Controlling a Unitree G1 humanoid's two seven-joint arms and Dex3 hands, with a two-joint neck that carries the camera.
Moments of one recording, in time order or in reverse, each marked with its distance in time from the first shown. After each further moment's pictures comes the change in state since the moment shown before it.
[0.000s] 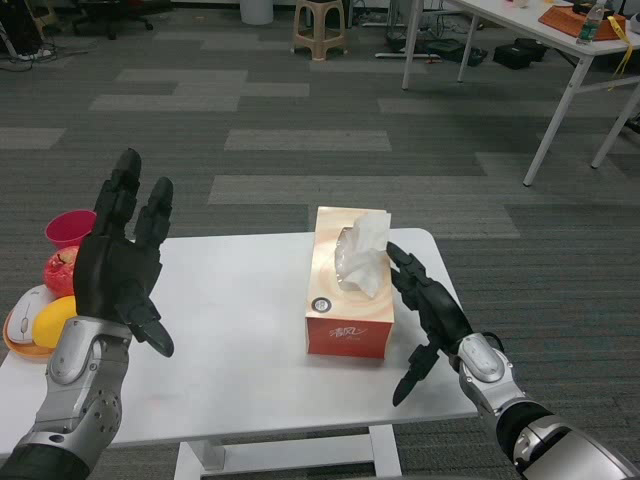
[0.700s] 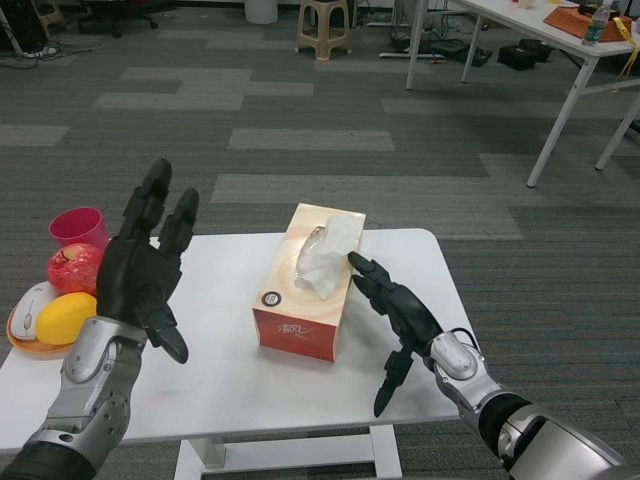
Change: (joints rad) left arm 0.002 0.010 -0.073 0.002 -0.001 0.047 -0.016; right arm -0.063 0.019 0.196 0.011 0.002 0.003 -0.029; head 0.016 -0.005
